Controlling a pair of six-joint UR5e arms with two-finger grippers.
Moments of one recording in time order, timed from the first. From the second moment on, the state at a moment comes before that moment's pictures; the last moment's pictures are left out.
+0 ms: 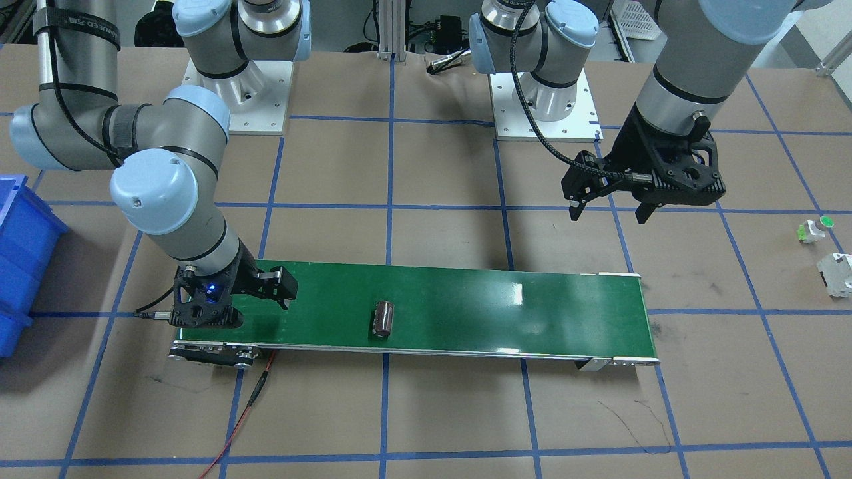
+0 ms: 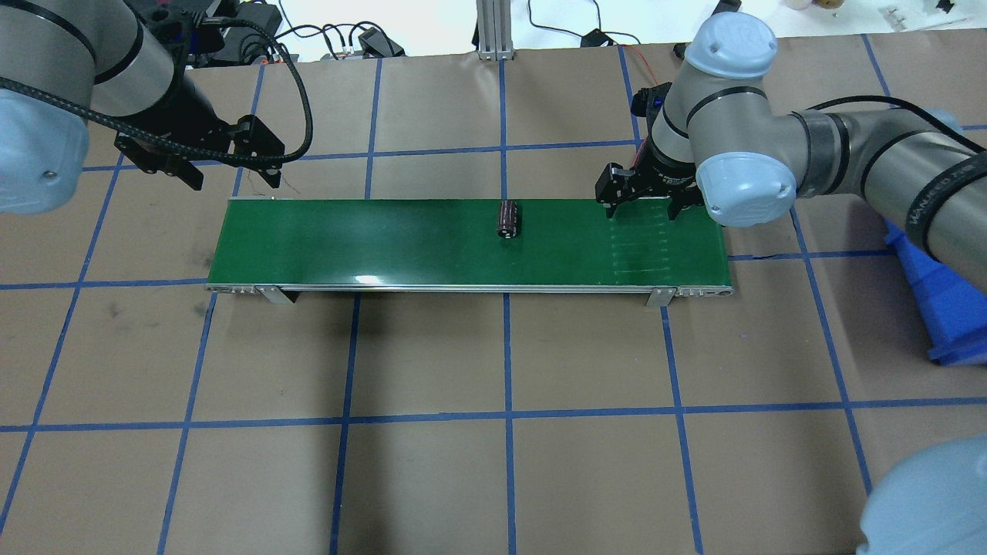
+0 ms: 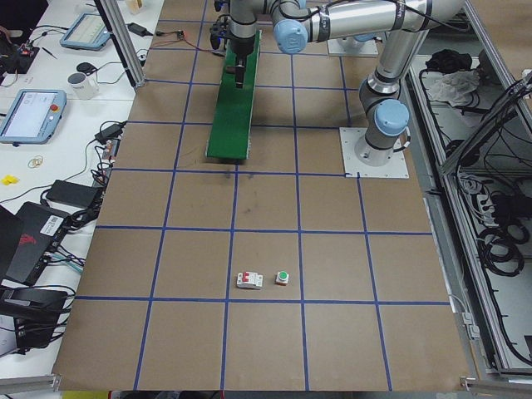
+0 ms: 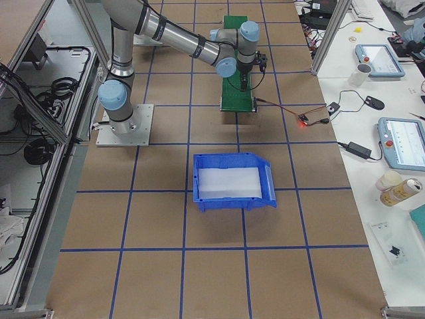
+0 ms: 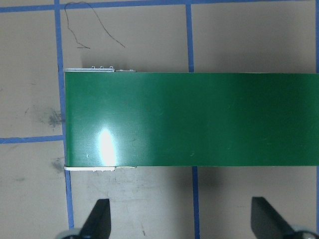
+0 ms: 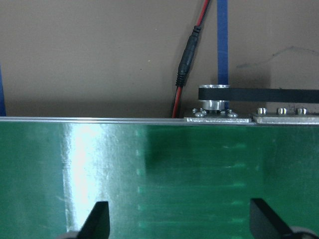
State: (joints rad) left arm -1.46 -1.58 -1.68 -1.36 1.54 0.14; right arm 1.59 -1.25 1.77 -2.13 -1.48 0.06
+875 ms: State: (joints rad) left arm -1.46 -1.58 -1.68 -1.36 1.54 0.15; right arm 1.59 -1.25 1.77 -2.13 -1.45 0.06
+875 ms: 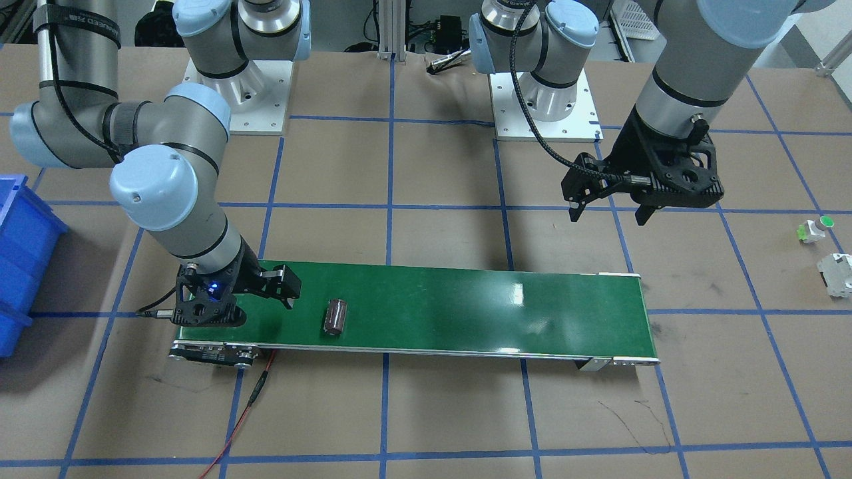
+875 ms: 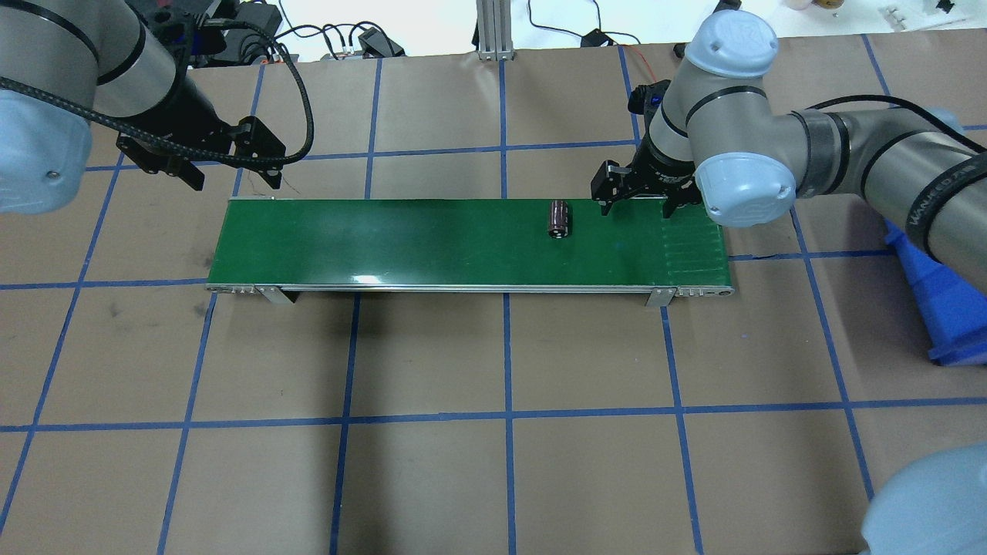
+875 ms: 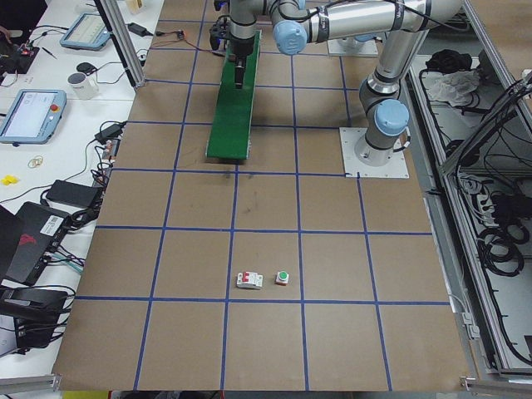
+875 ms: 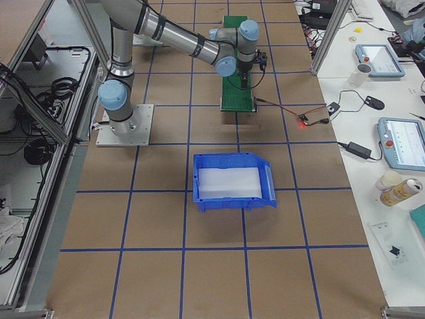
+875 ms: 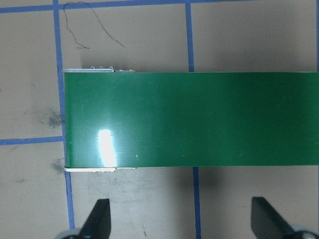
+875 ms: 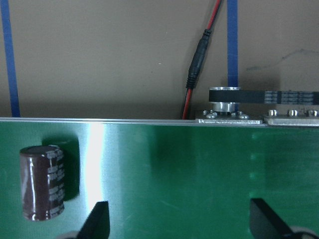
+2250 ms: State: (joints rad) left arm -1.46 -1.59 -1.68 -1.36 1.54 0.15; right arm 1.63 -1.21 1.77 -2.16 -1.55 0.08
